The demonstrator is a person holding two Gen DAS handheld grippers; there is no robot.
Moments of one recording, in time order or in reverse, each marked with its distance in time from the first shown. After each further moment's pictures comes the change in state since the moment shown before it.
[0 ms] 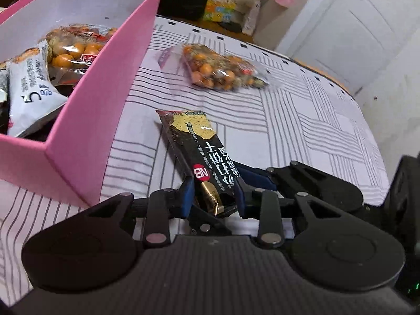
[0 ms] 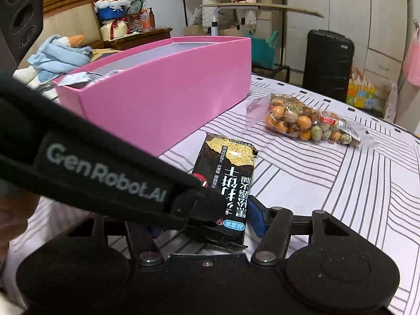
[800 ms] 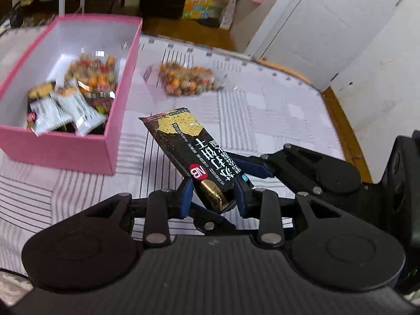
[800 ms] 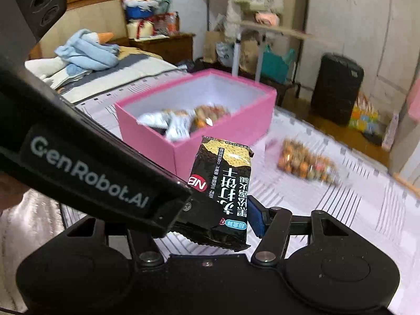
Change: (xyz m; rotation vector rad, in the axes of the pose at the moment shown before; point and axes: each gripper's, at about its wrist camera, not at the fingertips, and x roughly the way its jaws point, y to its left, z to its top) left arm -0.140 -0.038 0.002 0.060 0.031 -0.066; right arm -0.116 0.065 0.055 -0.144 0.011 -0.009
